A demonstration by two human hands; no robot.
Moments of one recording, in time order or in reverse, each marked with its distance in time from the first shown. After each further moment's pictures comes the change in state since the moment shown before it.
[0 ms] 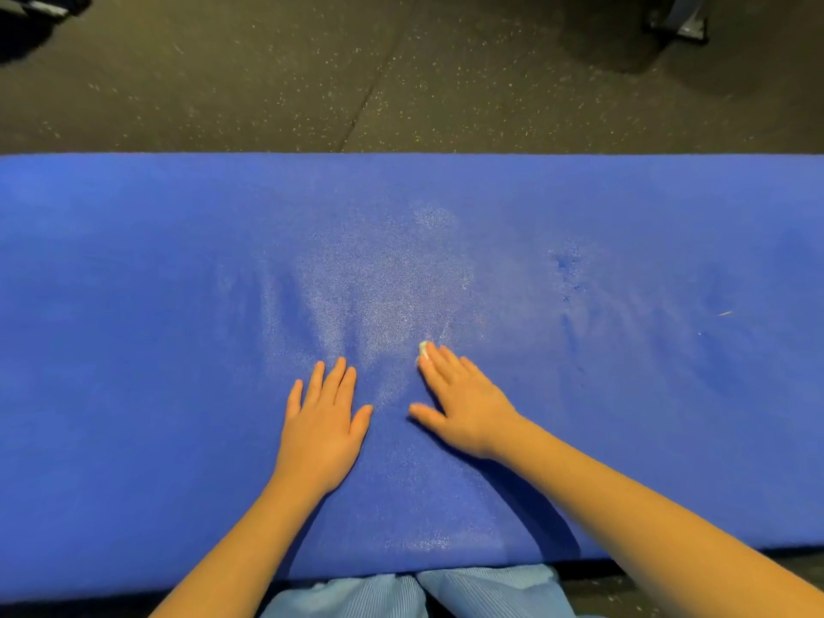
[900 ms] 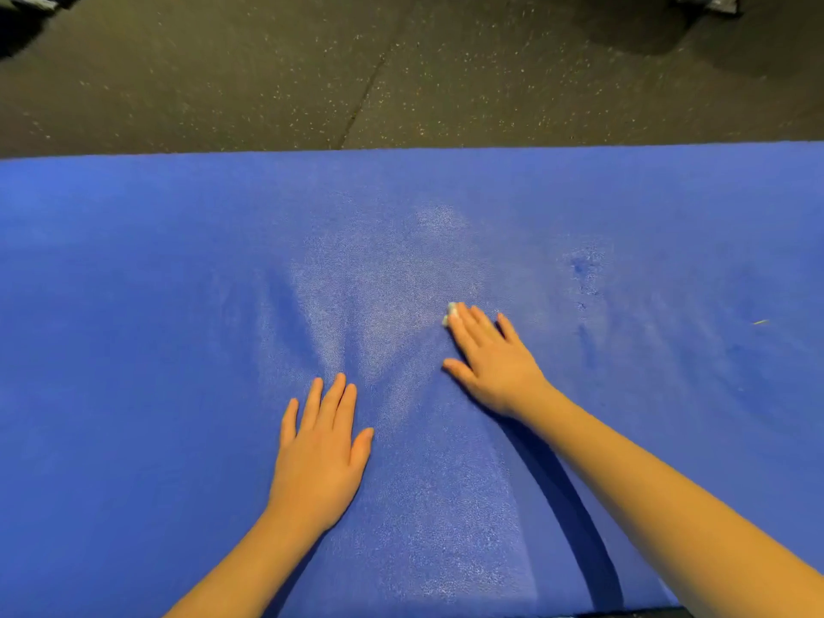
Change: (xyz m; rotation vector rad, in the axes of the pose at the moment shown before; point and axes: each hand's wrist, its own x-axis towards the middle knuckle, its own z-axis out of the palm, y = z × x) left_hand -0.002 -0.002 0.005 0.028 0.047 0.029; right_hand 0.047 0.058 -0.018 -0.088 0.142 0.075
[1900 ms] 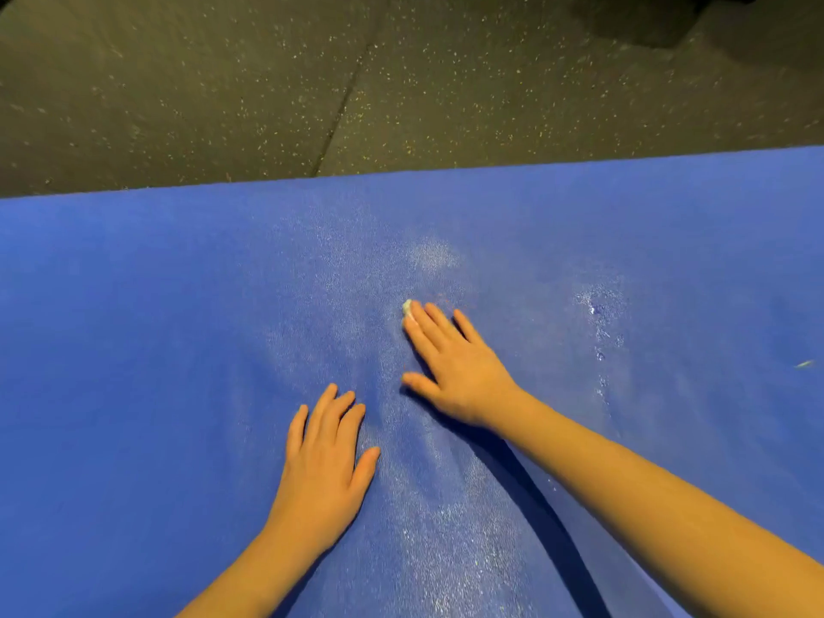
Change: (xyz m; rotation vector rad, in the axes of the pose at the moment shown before) left_hand 0.087 -0.008 -0.003 -0.032 0.141 0.206; right_hand 0.087 -0.003 -0.019 -0.012 0.059 -0.137
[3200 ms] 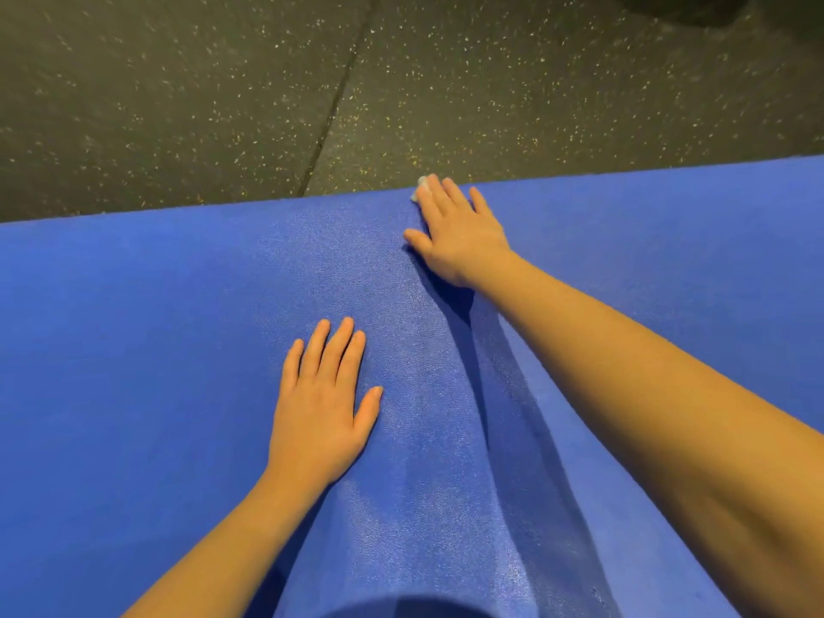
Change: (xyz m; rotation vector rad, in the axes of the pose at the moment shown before) left_hand 0.136 -0.036 -0.006 0.140 0.055 0.000; right_hand 0.179 0.079 -0.080 -0.071 0.028 0.269
